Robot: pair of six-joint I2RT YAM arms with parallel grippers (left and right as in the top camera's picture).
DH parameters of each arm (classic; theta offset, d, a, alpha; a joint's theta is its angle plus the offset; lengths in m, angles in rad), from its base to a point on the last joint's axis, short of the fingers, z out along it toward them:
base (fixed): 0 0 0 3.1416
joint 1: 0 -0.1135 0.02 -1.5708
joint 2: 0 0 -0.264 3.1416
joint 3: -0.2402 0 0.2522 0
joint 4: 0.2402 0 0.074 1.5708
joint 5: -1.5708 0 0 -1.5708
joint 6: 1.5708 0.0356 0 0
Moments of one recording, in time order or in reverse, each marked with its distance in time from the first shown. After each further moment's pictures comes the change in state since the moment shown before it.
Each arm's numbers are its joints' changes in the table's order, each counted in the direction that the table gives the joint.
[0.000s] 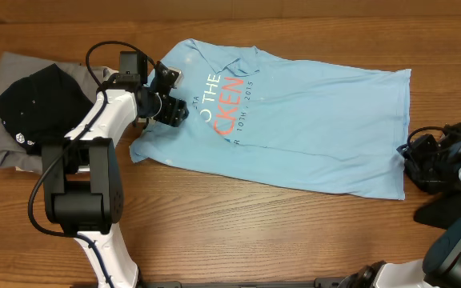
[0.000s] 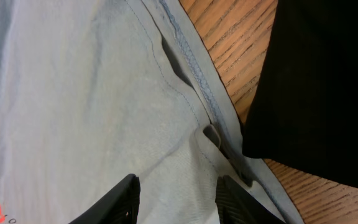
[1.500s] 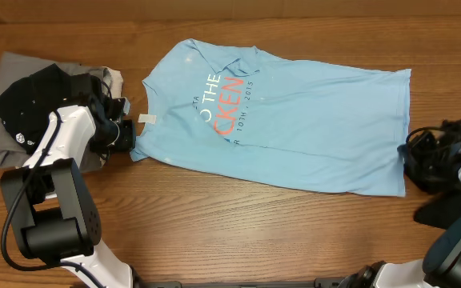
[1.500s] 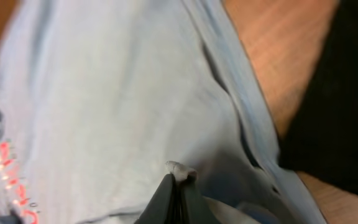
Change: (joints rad) left arm -0.223 0.162 0.143 0.285 0.191 -0.209; right arm 0.000 0.000 -0.001 -0.044 0.102 -0.037
